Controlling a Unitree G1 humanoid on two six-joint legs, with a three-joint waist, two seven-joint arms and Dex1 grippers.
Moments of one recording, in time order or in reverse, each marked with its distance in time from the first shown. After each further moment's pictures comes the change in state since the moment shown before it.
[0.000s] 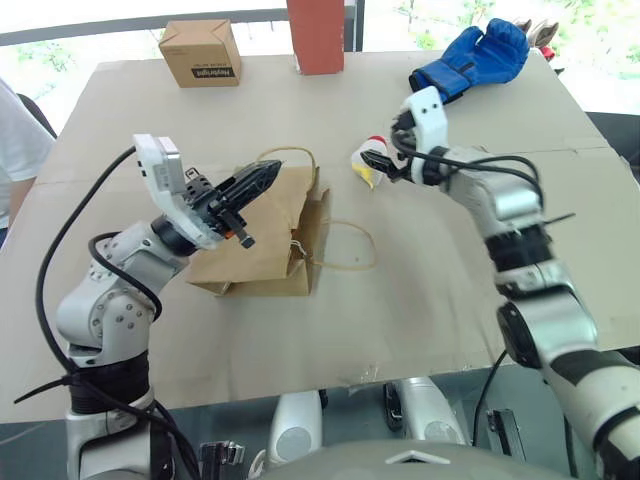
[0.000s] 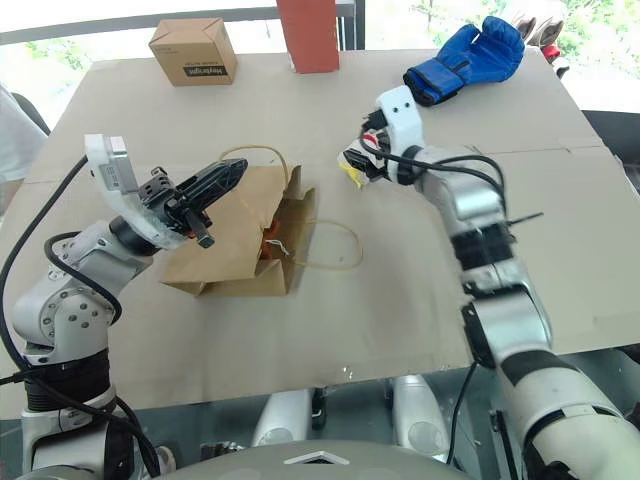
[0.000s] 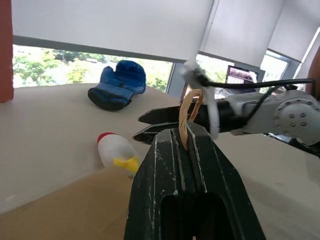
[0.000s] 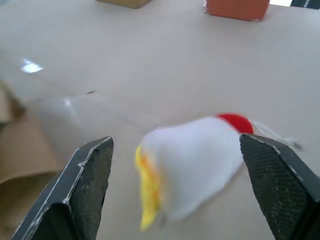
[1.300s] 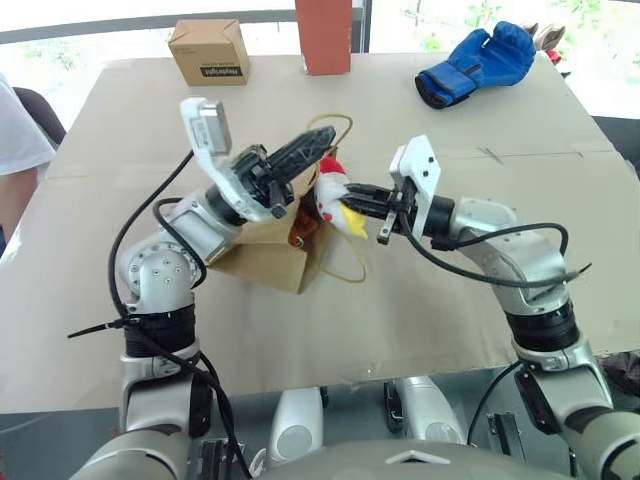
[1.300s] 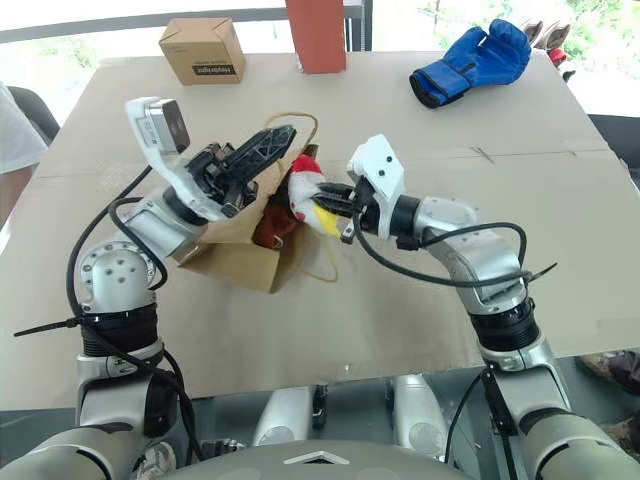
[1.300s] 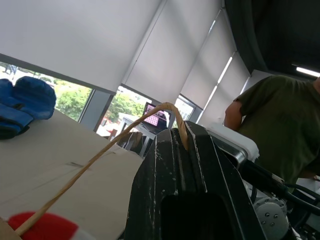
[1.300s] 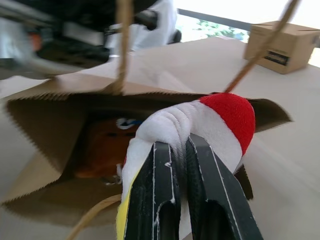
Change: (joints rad) left arm -0.242 -0.128 -0.107 0.164 -0.254 0.151 -0.025; right arm 0.480 -0.161 0.062 -0.970 0.156 0.169 0.265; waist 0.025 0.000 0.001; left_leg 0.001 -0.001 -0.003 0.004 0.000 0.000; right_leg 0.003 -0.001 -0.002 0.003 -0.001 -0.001
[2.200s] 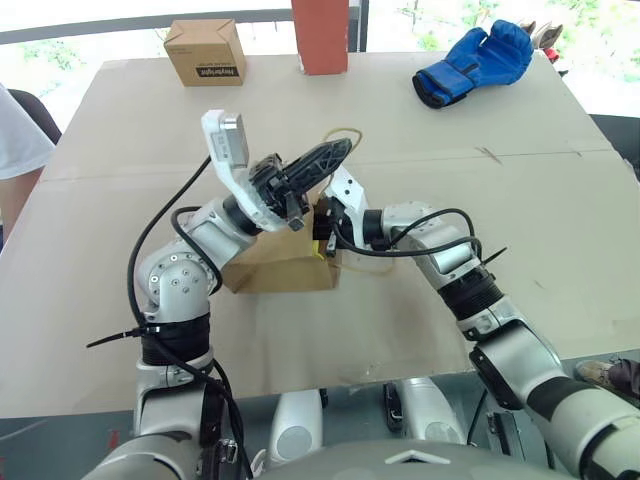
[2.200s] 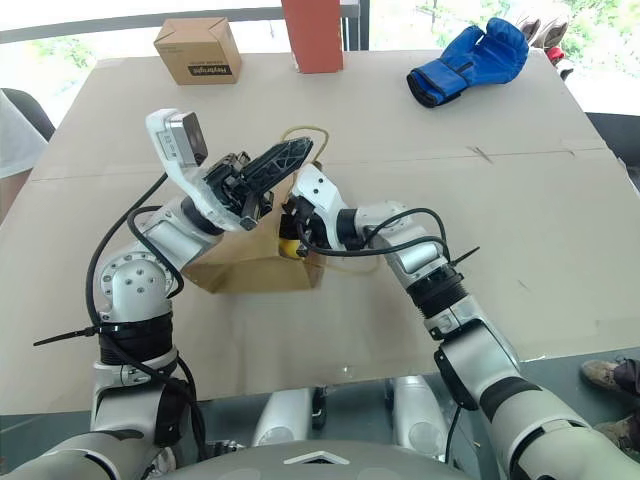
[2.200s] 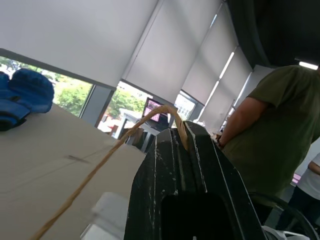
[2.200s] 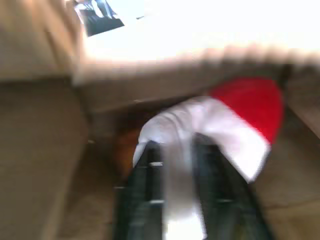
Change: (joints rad) left arm 0.071 -0.039 -0.024 -0.074 0.061 -0.021 0.008; right arm -0.143 0.259 0.172 0.618 -0.087 -0.247 0.251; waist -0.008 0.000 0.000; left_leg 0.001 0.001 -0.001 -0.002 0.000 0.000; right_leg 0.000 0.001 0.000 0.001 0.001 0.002
